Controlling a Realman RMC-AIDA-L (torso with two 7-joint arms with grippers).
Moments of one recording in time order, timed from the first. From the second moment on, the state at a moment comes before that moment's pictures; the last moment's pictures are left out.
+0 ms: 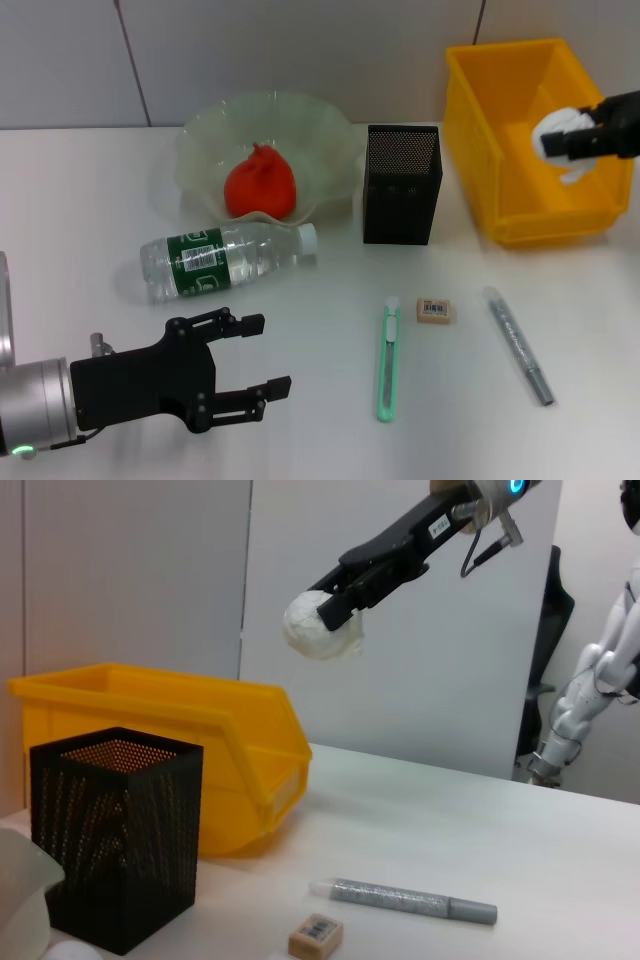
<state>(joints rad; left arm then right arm) -0.42 -2.06 0.85 0.44 1.81 1.56 -0.96 0.72 2.03 -0.57 -1.29 -2.44 -1.68 2.05</state>
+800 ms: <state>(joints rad) -0.42 -2.07 0.84 0.43 1.74 1.56 -0.96 0.72 2.03 -0.63 -1.09 -2.50 -1.23 2.09</state>
